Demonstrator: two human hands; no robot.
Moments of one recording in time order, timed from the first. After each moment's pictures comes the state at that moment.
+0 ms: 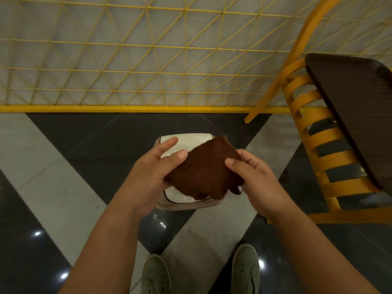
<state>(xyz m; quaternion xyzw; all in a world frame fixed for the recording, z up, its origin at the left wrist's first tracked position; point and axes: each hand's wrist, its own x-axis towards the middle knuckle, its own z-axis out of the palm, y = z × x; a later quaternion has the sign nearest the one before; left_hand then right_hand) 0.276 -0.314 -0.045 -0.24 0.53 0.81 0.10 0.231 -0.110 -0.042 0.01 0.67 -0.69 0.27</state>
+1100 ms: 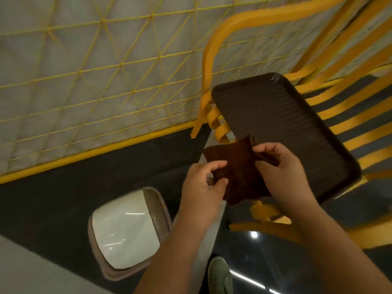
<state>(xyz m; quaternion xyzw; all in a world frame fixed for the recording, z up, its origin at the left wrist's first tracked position) 0.141 -0.108 0.027 -0.07 0.76 0.63 0.15 0.127 0.049 0.065 0.26 0.79 -0.55 0.04</state>
